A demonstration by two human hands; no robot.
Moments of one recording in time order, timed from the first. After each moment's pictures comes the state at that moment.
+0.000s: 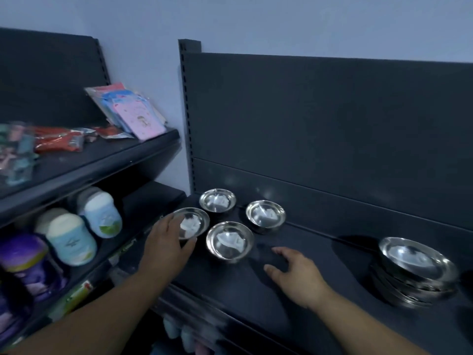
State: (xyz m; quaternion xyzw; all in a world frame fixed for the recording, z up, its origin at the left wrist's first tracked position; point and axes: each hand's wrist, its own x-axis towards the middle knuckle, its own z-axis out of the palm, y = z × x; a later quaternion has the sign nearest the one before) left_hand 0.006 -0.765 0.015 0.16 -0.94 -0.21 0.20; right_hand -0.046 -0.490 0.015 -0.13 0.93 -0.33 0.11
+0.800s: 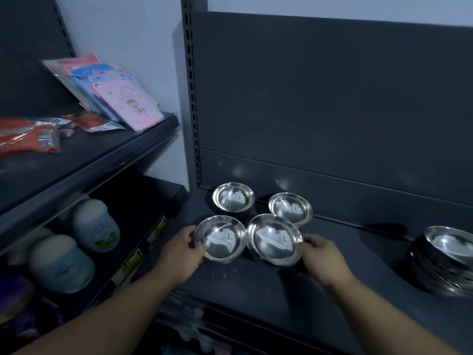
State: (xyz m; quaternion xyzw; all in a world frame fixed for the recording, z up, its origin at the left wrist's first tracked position) left_hand -0.037 -0.835 -0.007 0.19 -0.84 -0.51 -0.03; right_hand -0.072 -0.563 0.010 0.14 0.81 -0.57 0.09
